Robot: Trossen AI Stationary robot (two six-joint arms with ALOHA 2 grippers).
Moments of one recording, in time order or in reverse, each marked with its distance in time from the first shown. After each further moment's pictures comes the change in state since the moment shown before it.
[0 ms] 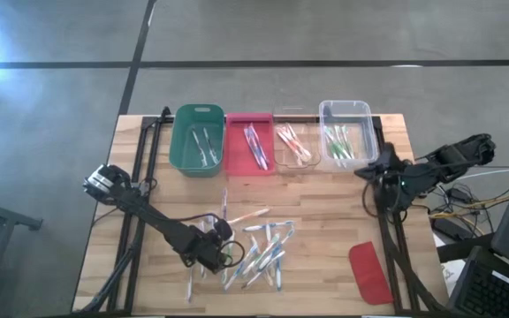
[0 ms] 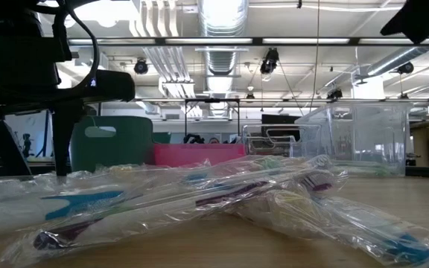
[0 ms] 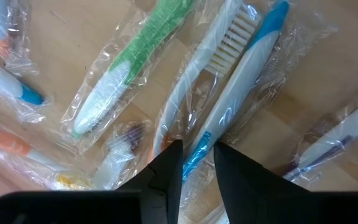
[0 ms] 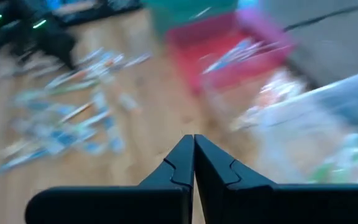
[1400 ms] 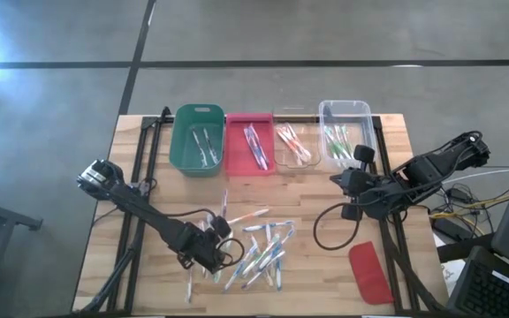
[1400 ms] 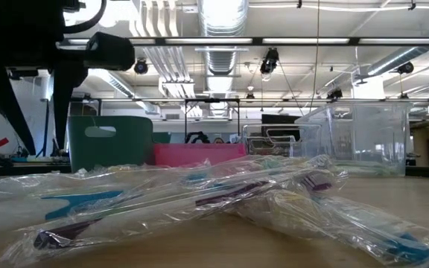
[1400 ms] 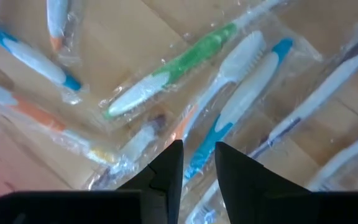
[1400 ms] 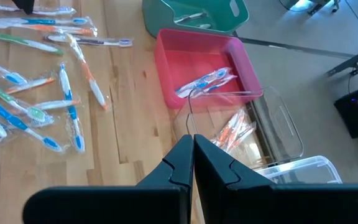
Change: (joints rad) left arm -0.003 -0.081 0.088 -0.145 0.027 -0.079; right arm 0.022 0.672 0.537 -0.196 0.106 -0.209
